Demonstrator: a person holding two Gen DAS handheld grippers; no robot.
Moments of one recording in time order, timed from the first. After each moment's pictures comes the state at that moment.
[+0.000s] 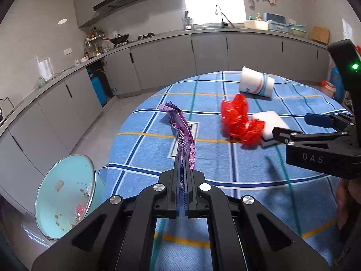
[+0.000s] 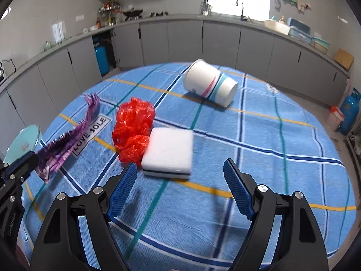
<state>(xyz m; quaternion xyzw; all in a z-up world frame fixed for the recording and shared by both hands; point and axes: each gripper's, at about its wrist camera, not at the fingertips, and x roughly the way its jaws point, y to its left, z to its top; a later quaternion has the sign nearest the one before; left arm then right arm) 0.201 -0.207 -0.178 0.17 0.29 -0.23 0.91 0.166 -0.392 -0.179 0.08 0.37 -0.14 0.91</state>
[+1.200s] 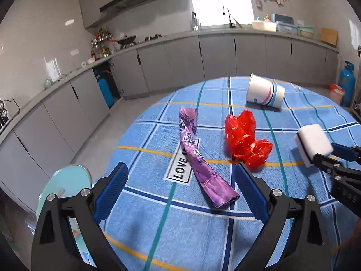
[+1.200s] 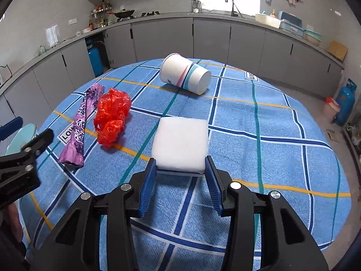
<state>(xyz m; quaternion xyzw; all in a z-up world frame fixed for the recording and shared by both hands) 0.223 -0.243 -0.179 0.17 0.29 -0.20 0.92 0.120 -0.417 -0.178 0.10 0.37 -0.16 0.91</state>
